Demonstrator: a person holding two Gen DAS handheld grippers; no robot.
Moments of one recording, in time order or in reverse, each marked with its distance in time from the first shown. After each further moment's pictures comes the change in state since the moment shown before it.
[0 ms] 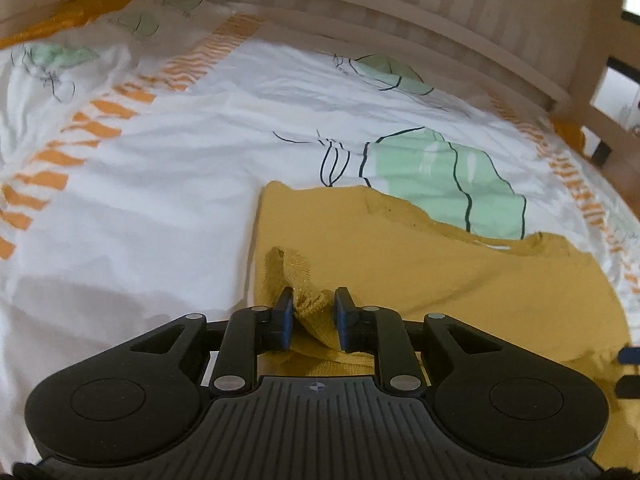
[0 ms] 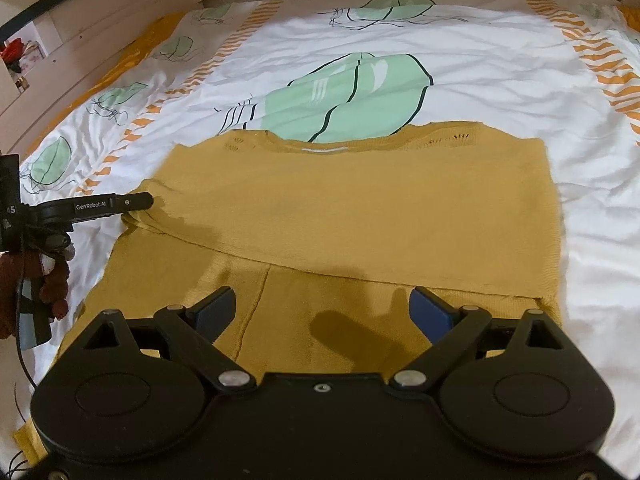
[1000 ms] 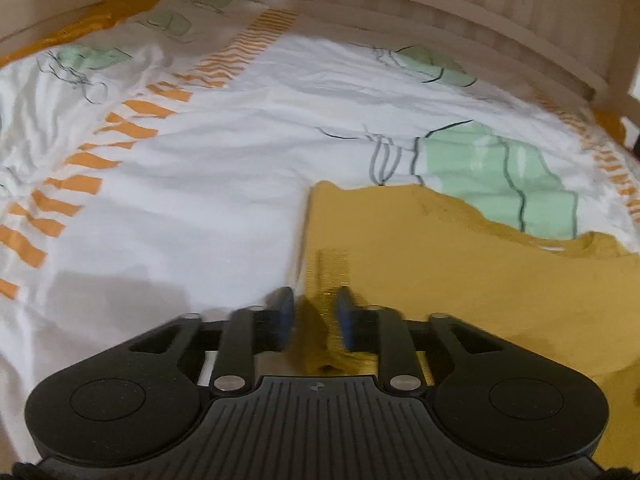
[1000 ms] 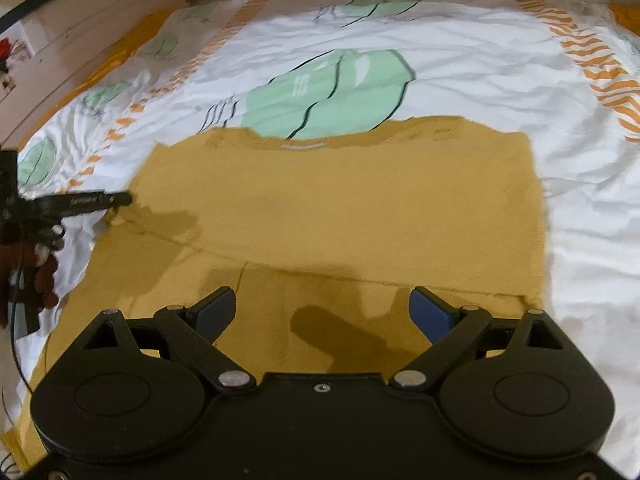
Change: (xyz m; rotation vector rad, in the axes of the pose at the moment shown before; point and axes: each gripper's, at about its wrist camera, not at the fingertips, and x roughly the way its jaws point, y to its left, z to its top) left arm 0.009 0.009 0.002 0.022 0.019 0.162; right arm 0.002 -0.010 0.000 0.017 -0.004 -0.047
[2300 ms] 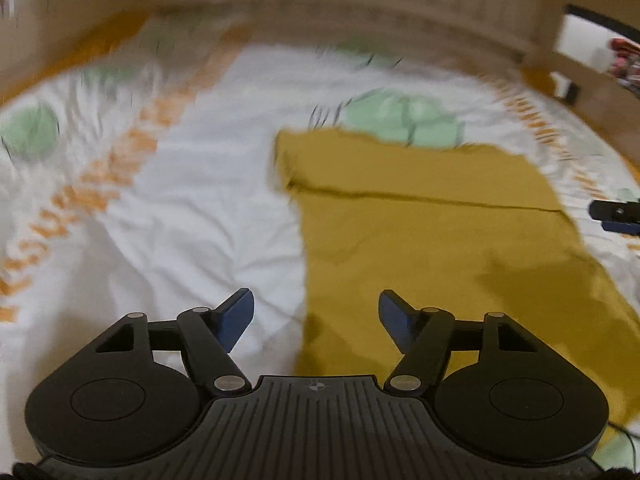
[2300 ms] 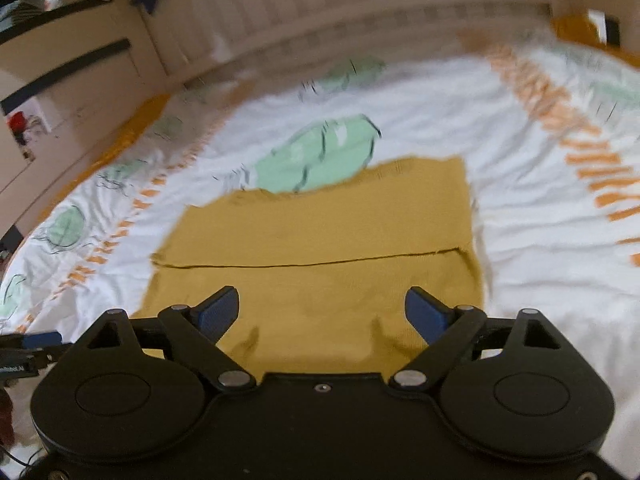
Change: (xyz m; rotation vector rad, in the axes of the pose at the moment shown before) left arm -0.204 -0.014 -0.108 0.148 -0.022 -0.086; right arm -0.117 0.013 -0.066 0.101 -0.240 0.005
